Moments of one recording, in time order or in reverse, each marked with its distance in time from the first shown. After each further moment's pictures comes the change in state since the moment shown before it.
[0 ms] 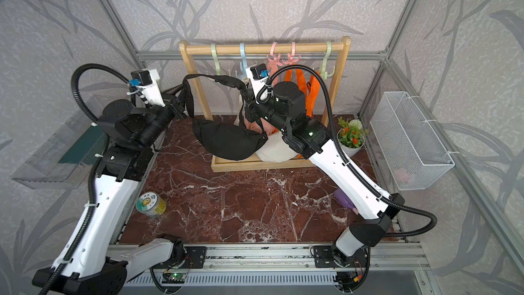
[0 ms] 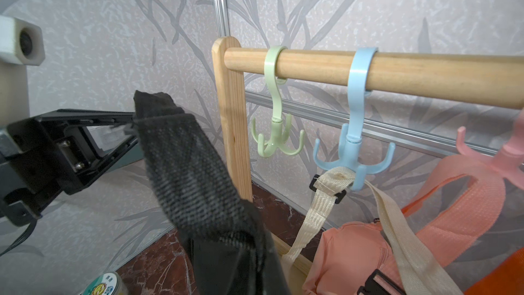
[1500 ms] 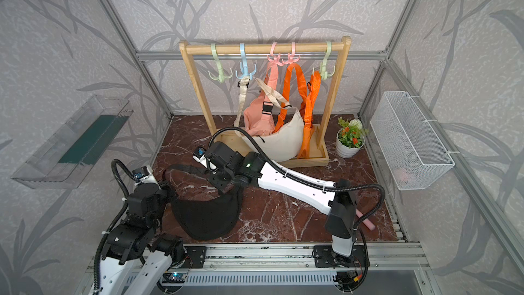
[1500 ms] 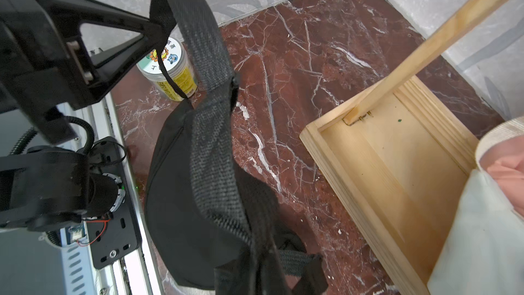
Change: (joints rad) left arm 0.003 -0.714 -0.833 -0.542 -0.630 -0.200; right arm 0.352 0.299 -0.107 -0.332 0.040 -0.038
